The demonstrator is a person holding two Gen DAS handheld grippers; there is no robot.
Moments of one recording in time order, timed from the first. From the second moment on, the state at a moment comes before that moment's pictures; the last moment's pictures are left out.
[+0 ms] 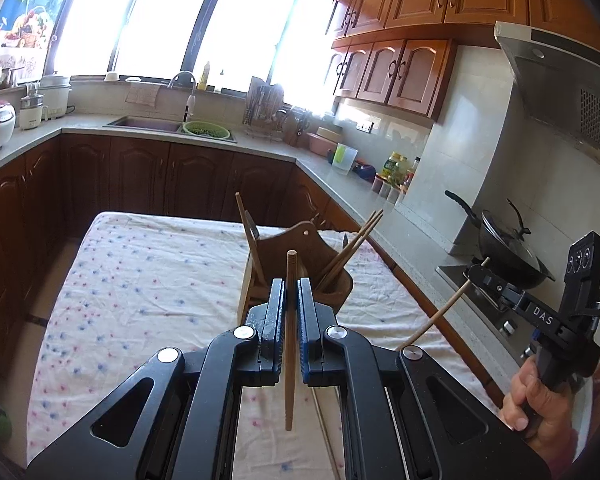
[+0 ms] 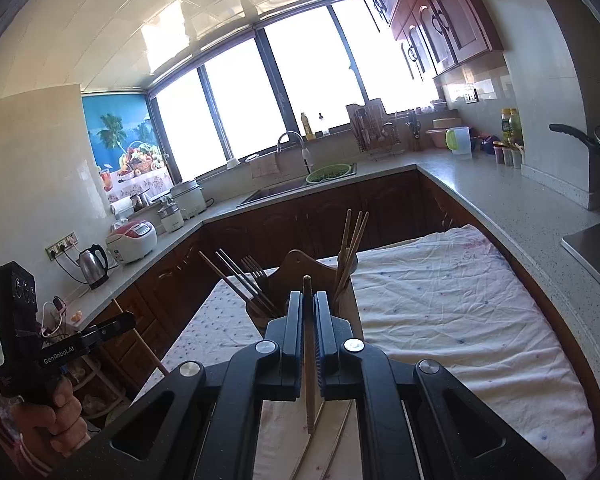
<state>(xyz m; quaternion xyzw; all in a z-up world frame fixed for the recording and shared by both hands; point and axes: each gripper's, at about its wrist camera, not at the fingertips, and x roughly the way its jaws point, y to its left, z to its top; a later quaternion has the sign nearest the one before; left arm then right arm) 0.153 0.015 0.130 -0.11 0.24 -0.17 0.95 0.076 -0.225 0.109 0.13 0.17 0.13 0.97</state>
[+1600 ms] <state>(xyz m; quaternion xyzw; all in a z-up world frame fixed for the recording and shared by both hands) 0.269 -0.011 0.098 -0.14 0.21 -0.11 0.96 0.203 -0.219 0.093 0.15 0.15 0.08 0.97</state>
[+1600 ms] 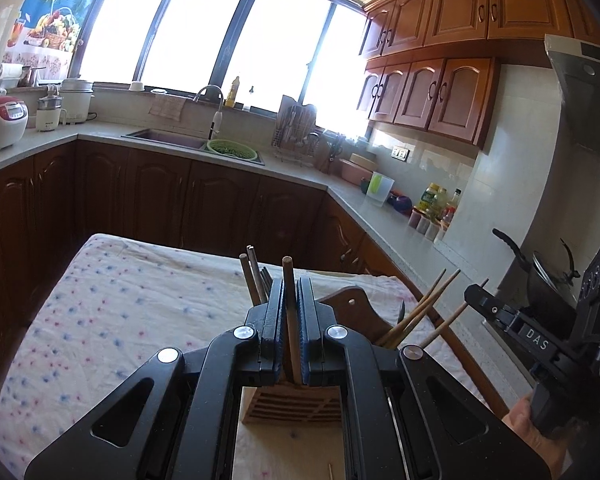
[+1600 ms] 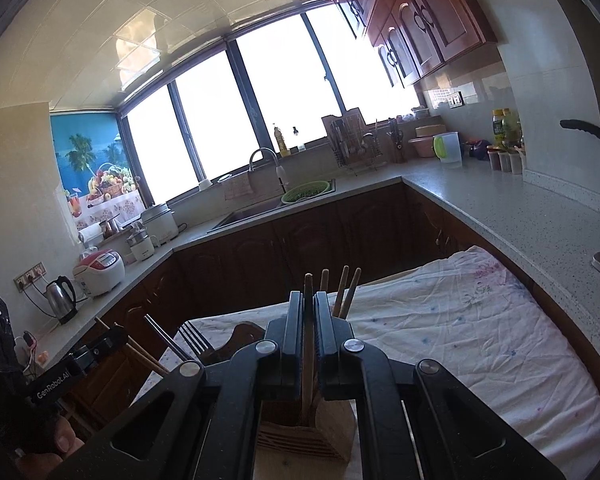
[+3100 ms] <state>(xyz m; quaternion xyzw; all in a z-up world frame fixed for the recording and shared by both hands) 0.193 0.034 0.024 -0.18 0.30 -0.06 0.94 0.123 -0.224 0.012 0.20 0.21 0.08 0.95</state>
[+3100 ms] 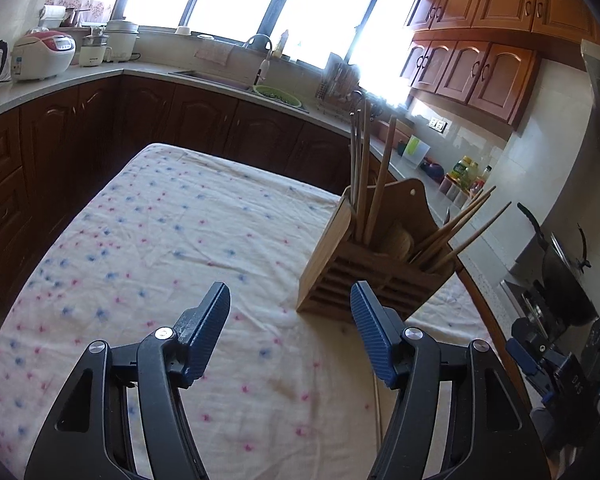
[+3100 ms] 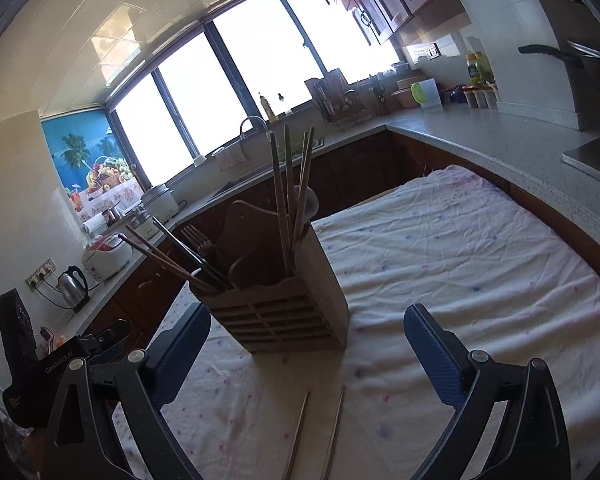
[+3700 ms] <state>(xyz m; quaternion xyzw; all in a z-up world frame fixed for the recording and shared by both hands) 0.098 0.029 0.005 -0.14 0.29 -0.05 0.95 0.037 -0.197 -0.012 0.15 0.20 0.08 0.97</state>
